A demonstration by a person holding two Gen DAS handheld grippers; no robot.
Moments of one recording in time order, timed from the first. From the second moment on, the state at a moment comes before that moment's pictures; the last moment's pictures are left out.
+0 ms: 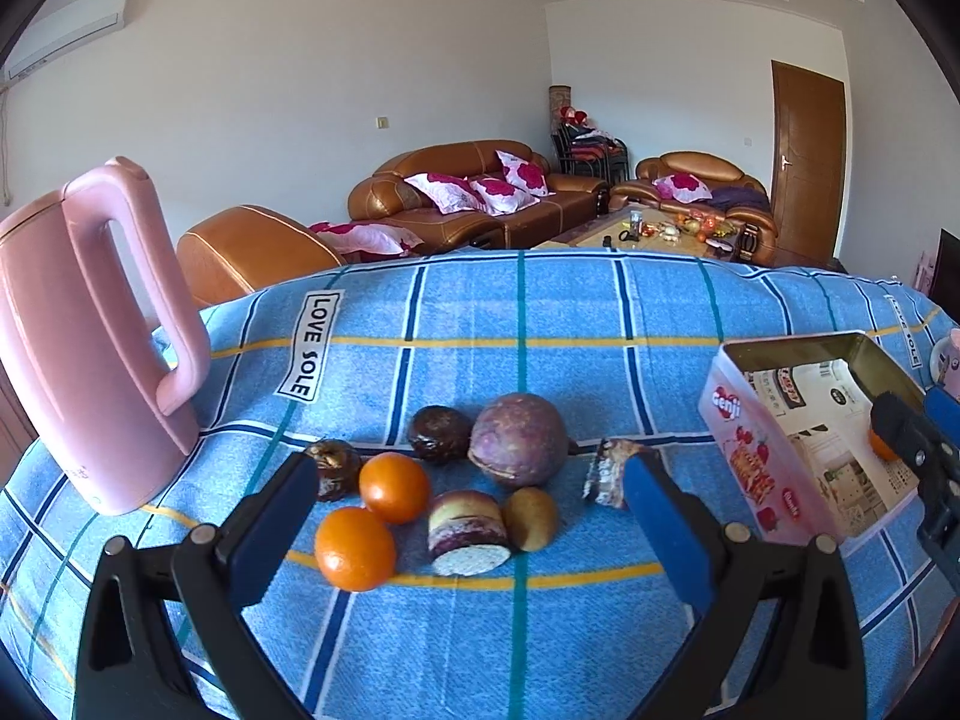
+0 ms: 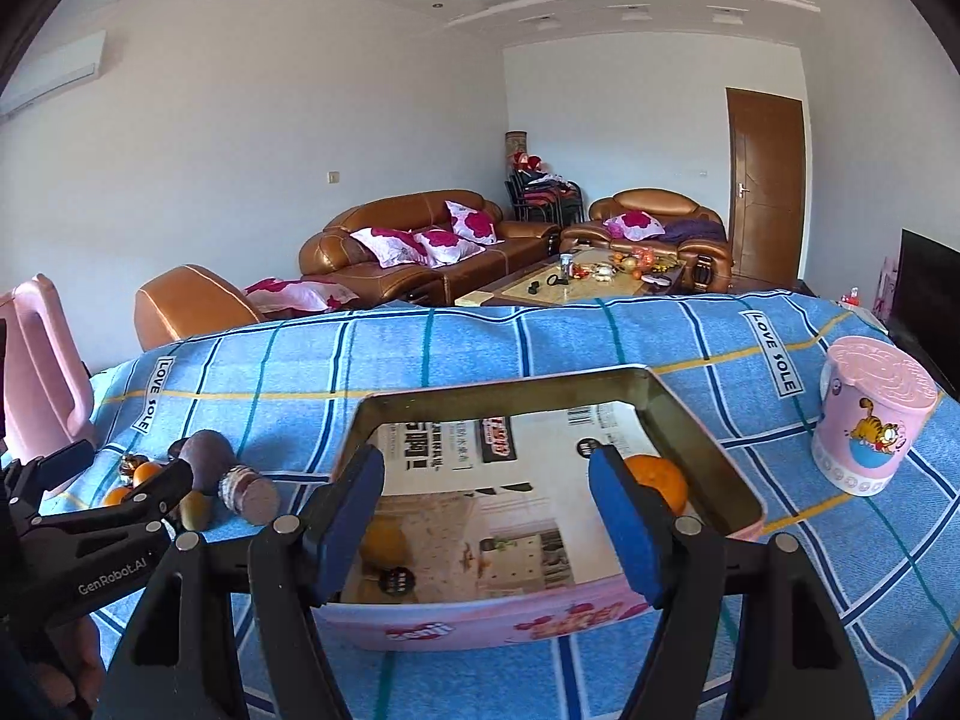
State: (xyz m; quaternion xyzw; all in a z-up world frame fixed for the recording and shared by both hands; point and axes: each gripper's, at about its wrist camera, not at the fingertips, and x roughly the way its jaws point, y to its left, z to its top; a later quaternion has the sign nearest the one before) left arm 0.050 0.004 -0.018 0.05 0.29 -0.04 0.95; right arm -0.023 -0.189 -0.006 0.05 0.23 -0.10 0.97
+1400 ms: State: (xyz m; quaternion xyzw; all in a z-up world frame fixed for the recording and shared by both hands) left arm 0.085 0.105 -0.025 -0.02 0.39 -0.10 0.92; right arm 0.092 -0.074 -0.055 -0.03 0.43 0.06 0.90
